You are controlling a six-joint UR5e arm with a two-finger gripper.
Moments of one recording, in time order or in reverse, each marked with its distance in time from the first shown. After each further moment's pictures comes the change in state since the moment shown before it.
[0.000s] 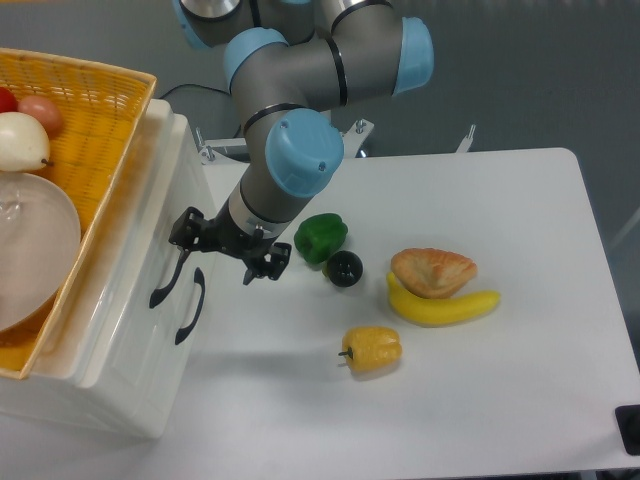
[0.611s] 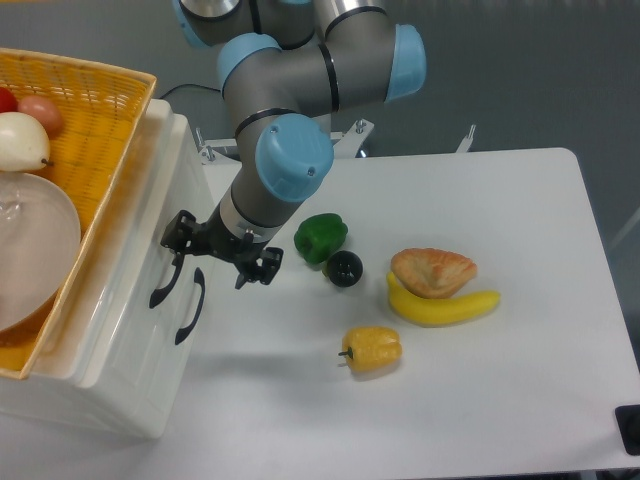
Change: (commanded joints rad) arm -0.017 -0.011 -0.006 0.009 0.002 0.000
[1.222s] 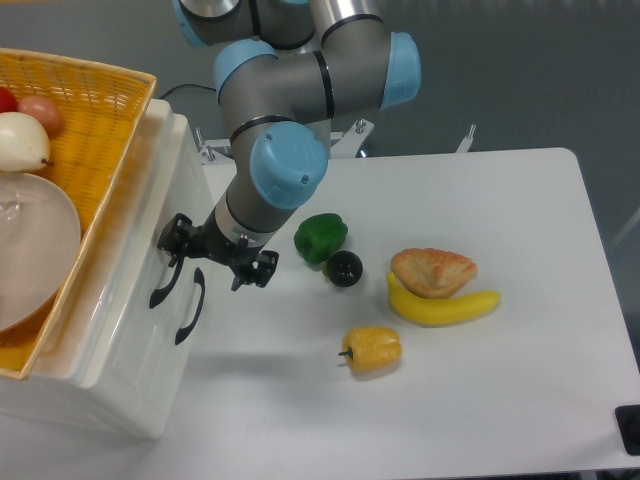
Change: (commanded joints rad) arm -0.002 -0.008 0.000 0.002 0.003 -0.002
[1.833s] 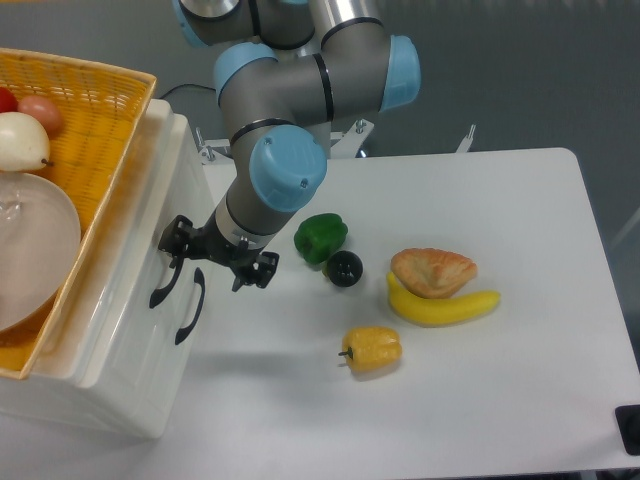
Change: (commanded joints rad) arm 0.000 -0.008 -0.005 0.000 0.003 0.000
